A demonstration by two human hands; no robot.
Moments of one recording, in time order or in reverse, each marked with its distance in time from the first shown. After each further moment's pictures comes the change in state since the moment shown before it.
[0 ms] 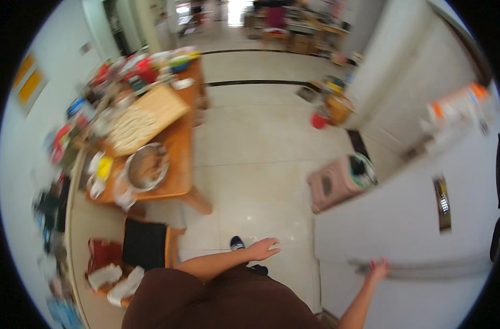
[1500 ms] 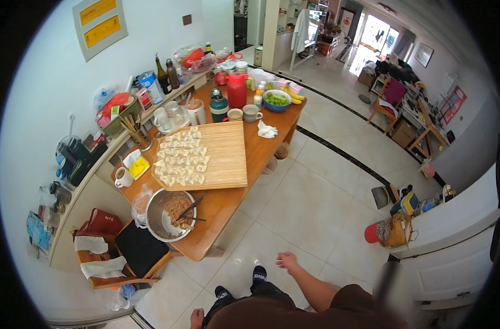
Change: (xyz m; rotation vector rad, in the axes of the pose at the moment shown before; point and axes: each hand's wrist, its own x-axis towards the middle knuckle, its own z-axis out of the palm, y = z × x) left_hand -0.025 -0.140 -0.014 -0.582 1.450 -1.125; right_hand -0.319 0.171 0.793 -0.985 -1.772 0.384
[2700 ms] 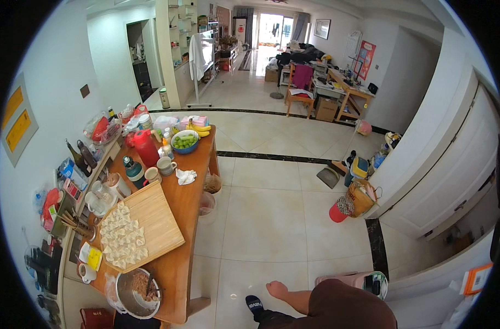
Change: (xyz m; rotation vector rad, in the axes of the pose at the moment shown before) left_hand 0.037 0.060 0.005 -0.211 -0.055 -0.156; right_hand -0.043 0.028 -0.050 -0.759 0.406 -0.086
